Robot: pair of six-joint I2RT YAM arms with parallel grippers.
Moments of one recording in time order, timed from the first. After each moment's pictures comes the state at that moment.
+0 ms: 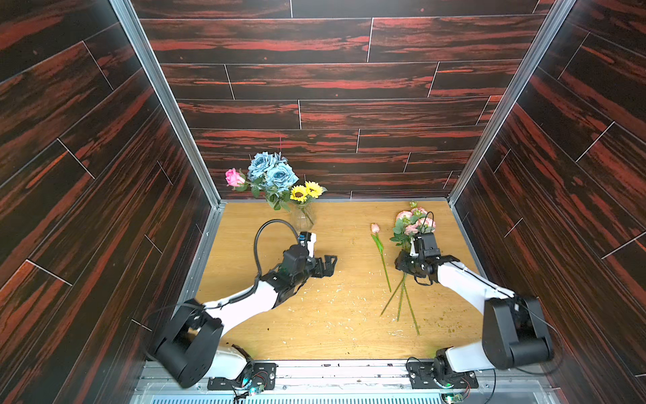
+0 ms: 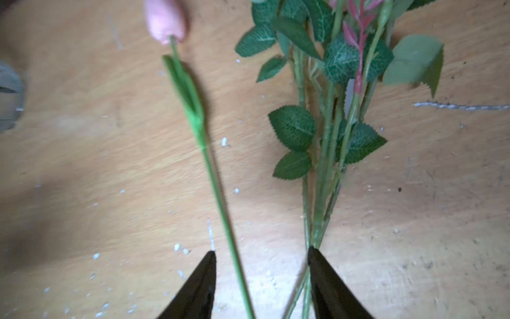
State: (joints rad) left arm -0.60 1.34 0.67 0.17 0.03 -0.53; right arm 0.23 1.42 0.80 -0.33 -0.04 0.48
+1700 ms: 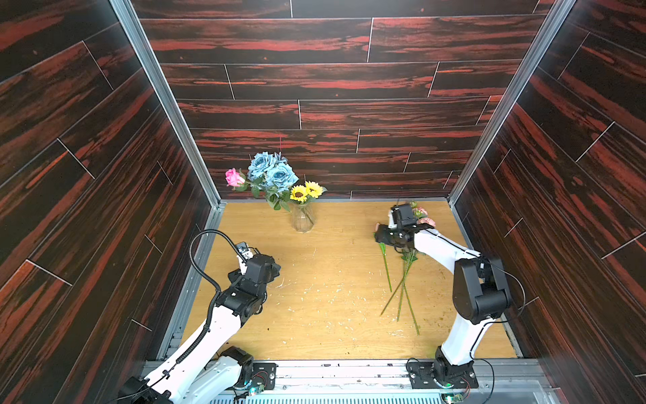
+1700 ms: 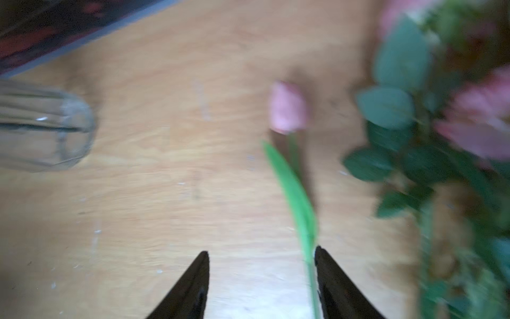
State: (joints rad) left arm -0.39 0.94 0.63 -0.40 -0.59 -0.58; right arm 0.33 1.86 1.35 -0.40 -0.05 0.42
